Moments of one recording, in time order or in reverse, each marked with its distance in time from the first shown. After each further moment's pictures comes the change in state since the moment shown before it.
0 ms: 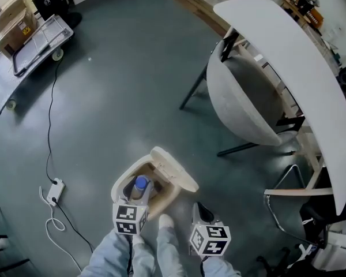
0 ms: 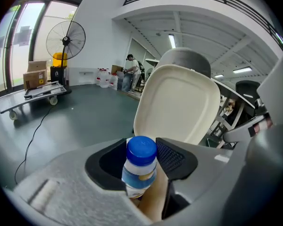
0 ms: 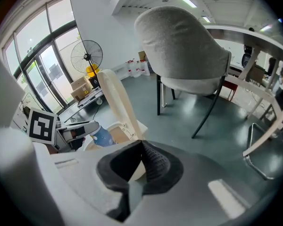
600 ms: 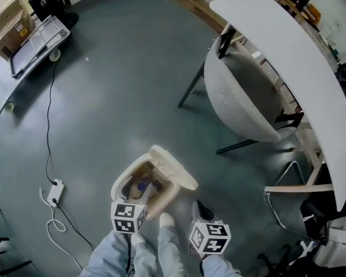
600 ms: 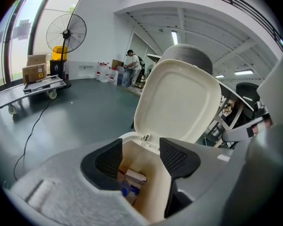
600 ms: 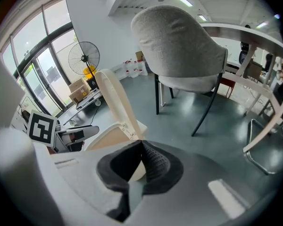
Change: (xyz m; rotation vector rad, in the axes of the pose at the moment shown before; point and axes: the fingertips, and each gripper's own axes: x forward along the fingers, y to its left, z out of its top) left arm 0.002 0.001 -0.012 -0.039 0.057 -0.022; right arm 0.002 -0.001 -0.004 0.039 0.005 -0.009
